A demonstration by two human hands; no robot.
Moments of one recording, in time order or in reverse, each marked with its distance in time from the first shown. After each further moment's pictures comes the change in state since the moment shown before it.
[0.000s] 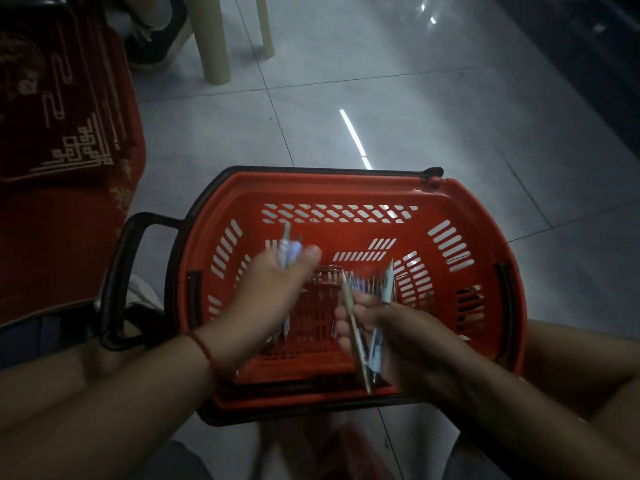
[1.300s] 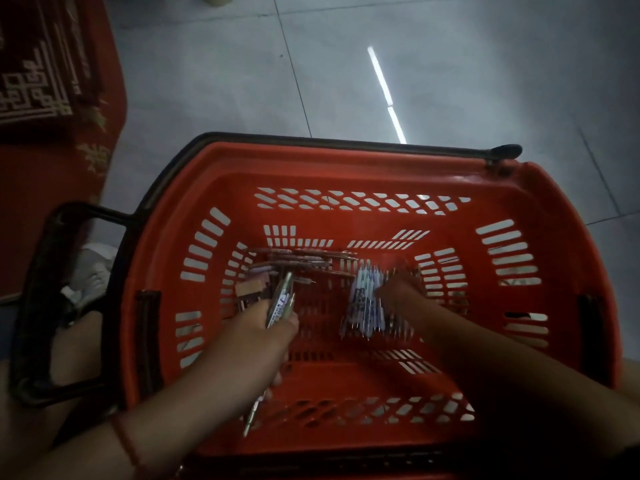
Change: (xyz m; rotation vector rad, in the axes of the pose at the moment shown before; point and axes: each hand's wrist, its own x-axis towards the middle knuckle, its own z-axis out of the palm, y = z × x) left_hand 0.037 -0.056 0.005 0.061 -0.167 -0.380; right_hand 0.266 -0.015 -0.143 -1.424 0.578 0.109
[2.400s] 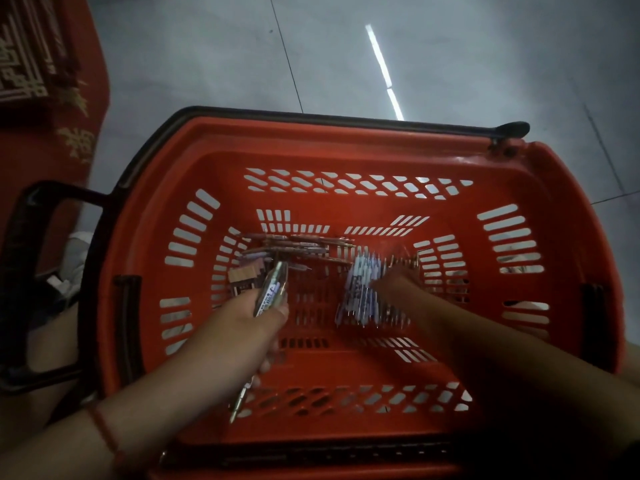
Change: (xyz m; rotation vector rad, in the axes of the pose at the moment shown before) left_hand 0.006 -0.006 0.002 -0.001 -0.025 -0.018; right_hand -0.021 0.005 -0.006 0.144 -0.066 0.022
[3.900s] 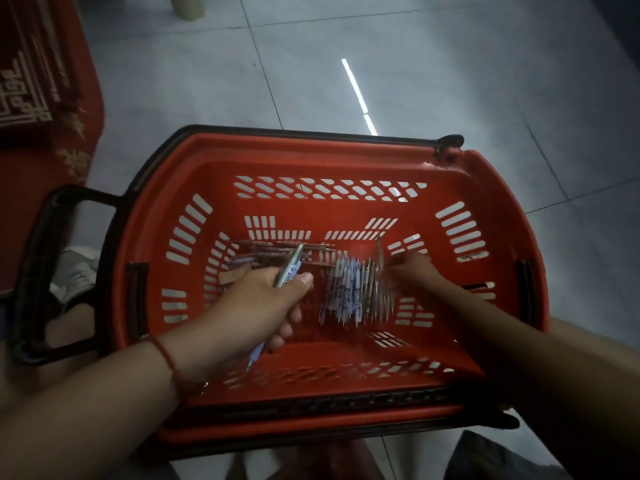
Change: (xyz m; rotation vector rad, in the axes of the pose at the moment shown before) left_hand -0.015 0.030 0.019 -0.057 -0.097 0.108; right_hand -0.073 0.016 -0.063 0.391 0.008 -0.119
